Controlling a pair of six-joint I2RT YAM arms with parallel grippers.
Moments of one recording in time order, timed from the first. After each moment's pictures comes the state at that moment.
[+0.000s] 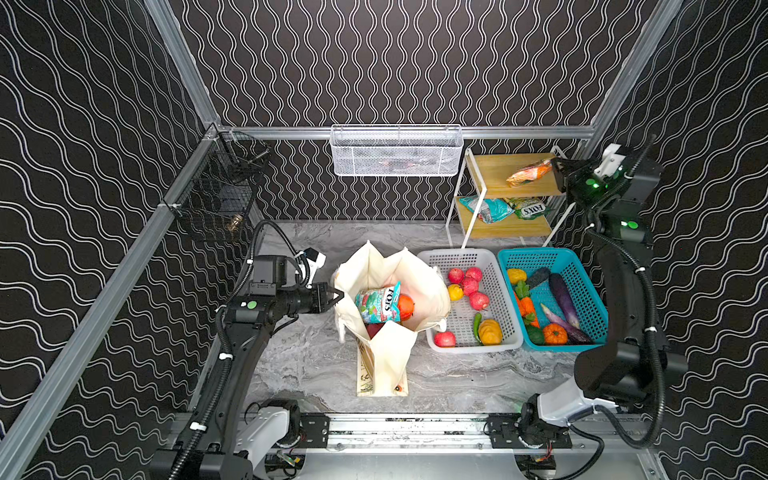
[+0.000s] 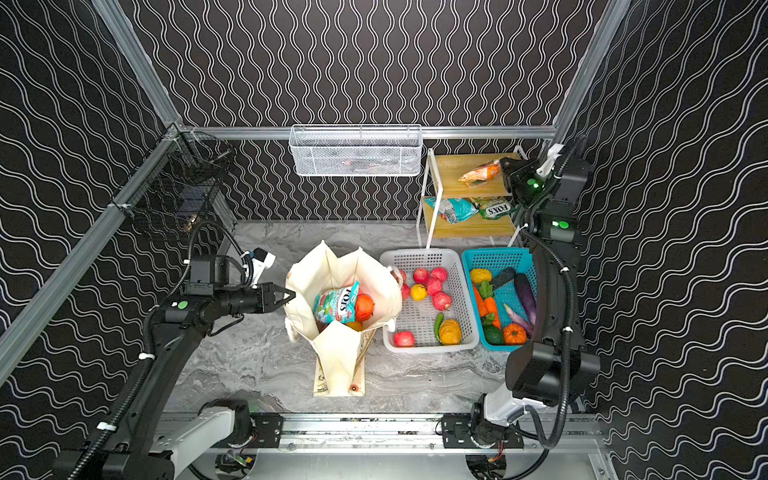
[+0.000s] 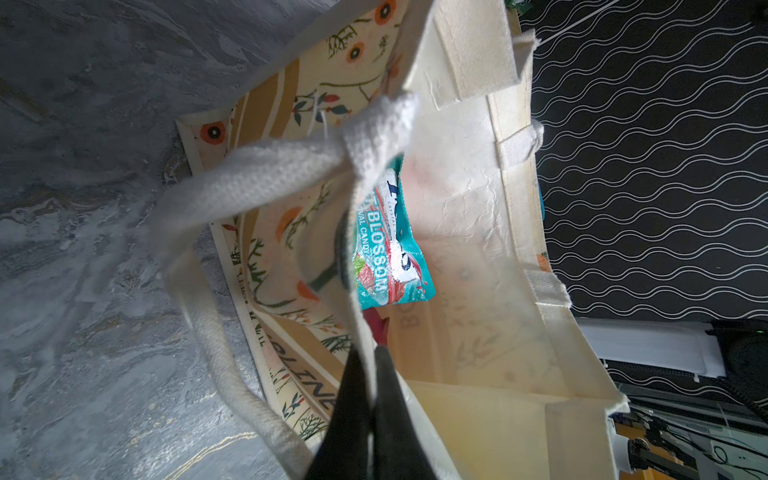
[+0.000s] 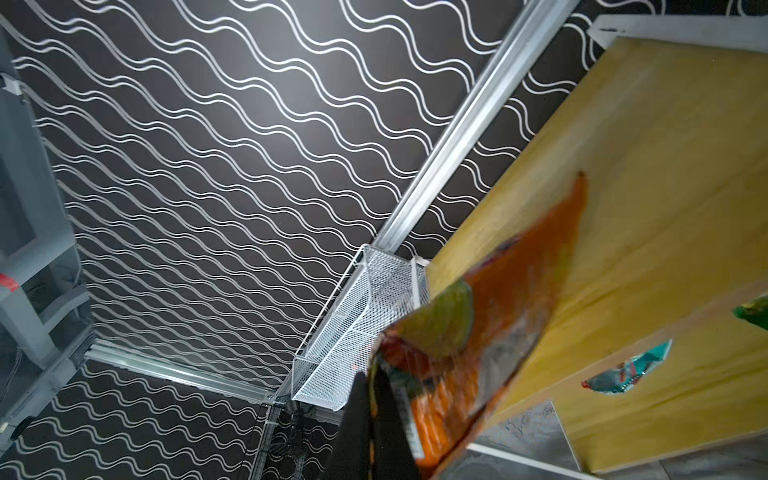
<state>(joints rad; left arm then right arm) -0.06 1.02 1.02 -0.81 0.74 -0.20 -0.22 1.56 1.81 -0.24 -0.52 1.08</state>
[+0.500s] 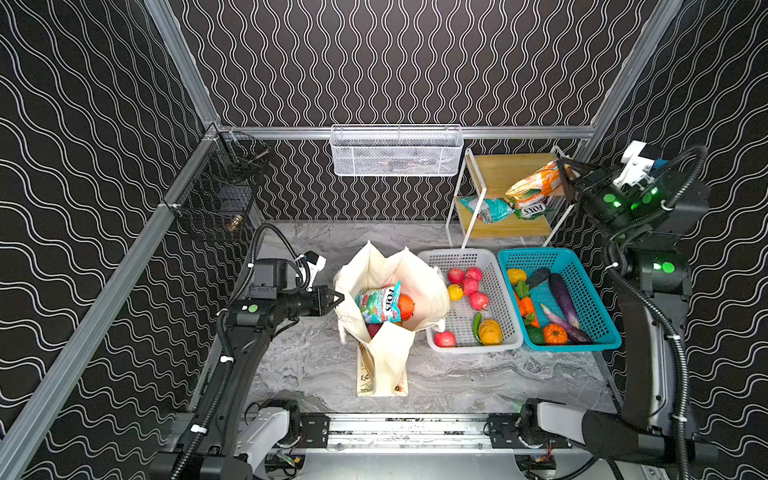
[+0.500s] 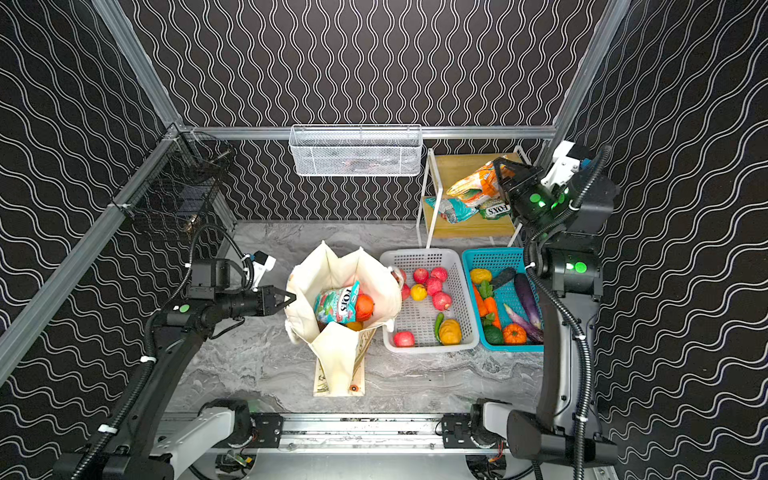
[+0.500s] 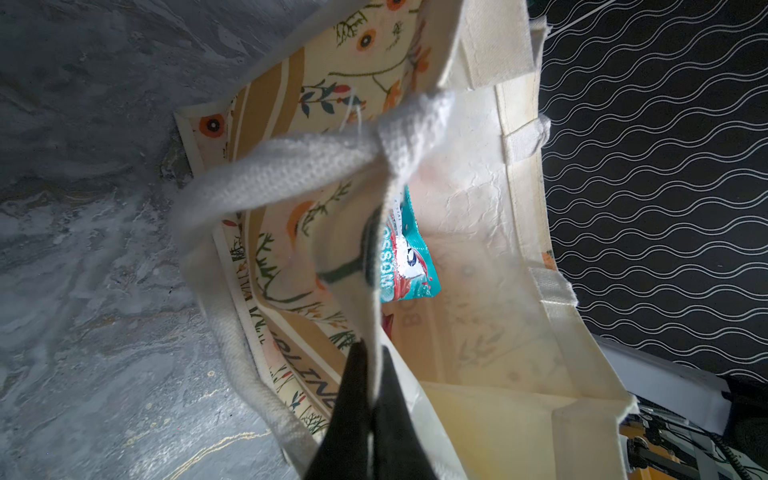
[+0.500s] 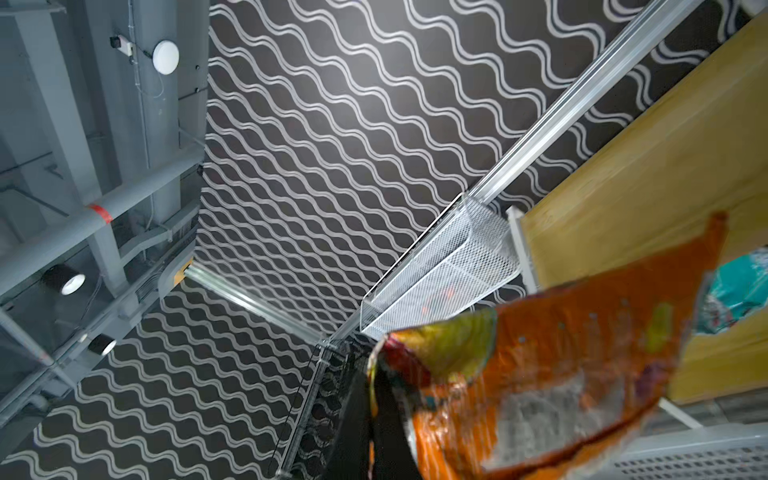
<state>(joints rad) -0.06 1.01 0.98 -0.79 0.74 -0.20 -0.09 1.24 1.73 -0.36 -0.51 1.07</state>
